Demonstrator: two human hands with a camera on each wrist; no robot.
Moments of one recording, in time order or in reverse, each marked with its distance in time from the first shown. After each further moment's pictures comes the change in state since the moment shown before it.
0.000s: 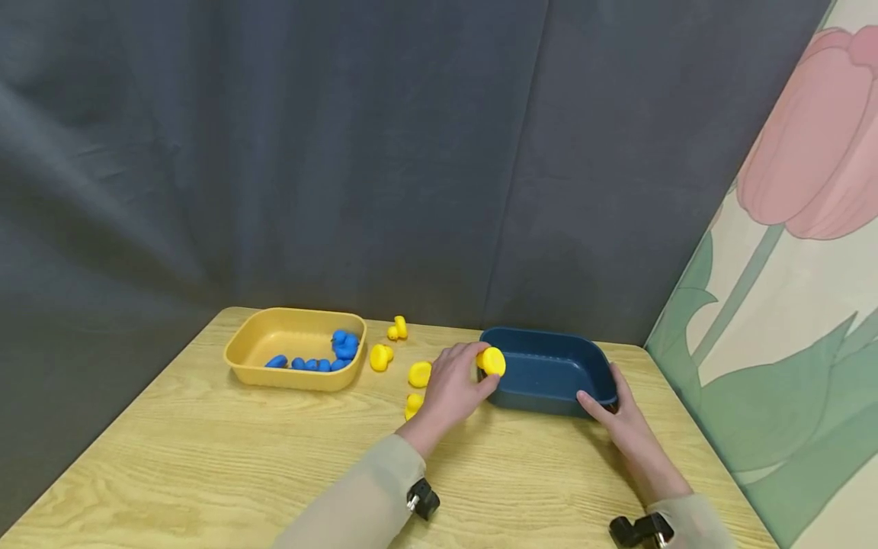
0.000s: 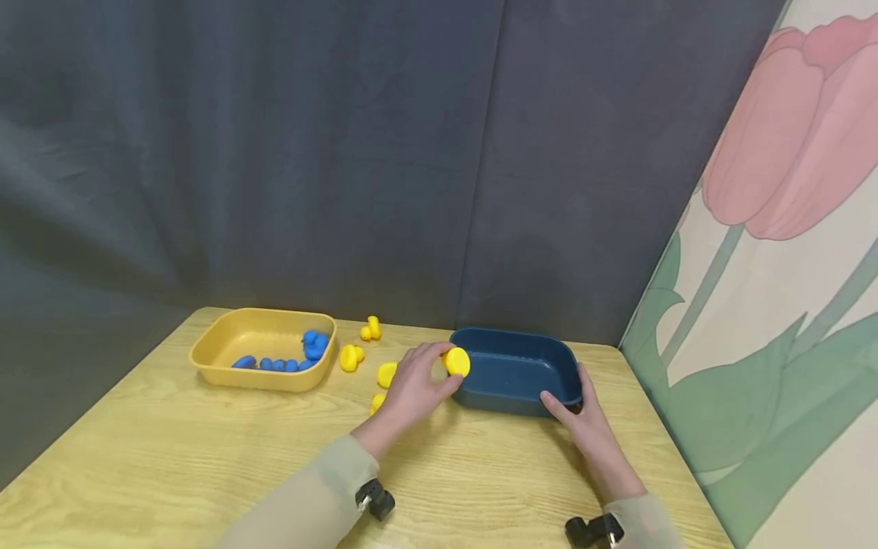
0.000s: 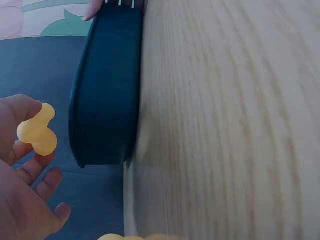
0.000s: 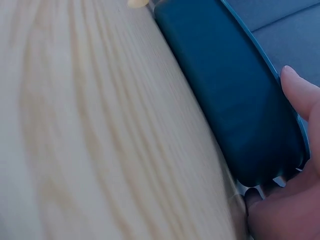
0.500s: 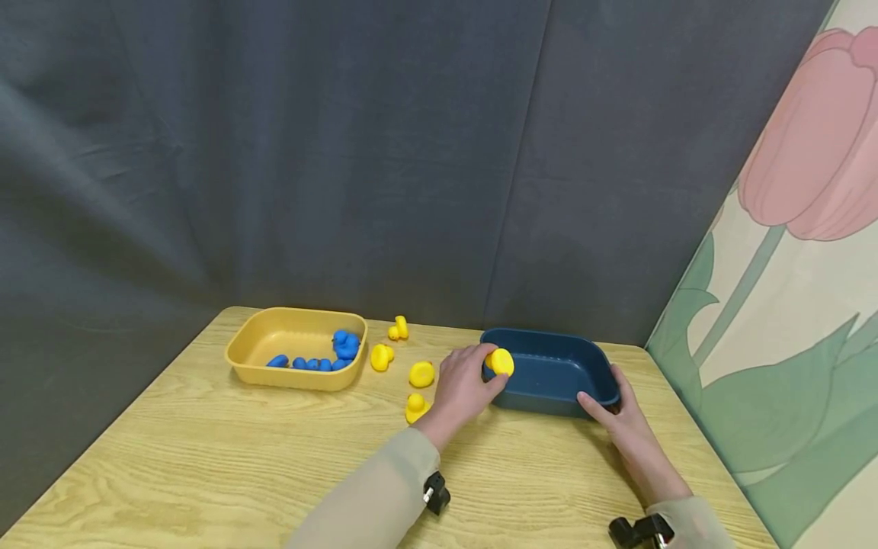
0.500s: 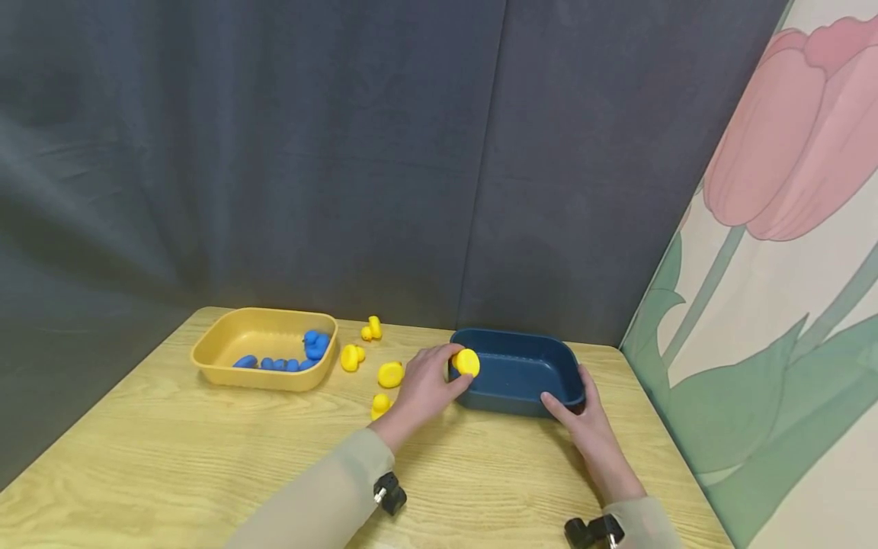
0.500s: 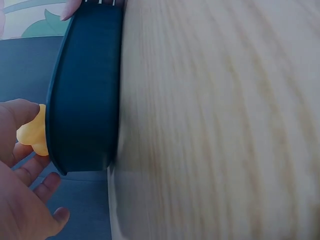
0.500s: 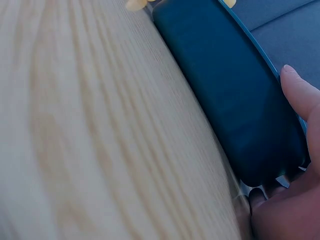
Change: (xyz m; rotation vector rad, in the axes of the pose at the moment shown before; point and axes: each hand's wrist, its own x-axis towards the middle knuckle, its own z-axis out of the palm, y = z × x) left_hand 0.009 0.000 0.021 0.095 -0.014 -0.011; right_hand -0.001 0.001 0.002 0.051 0.023 0.056
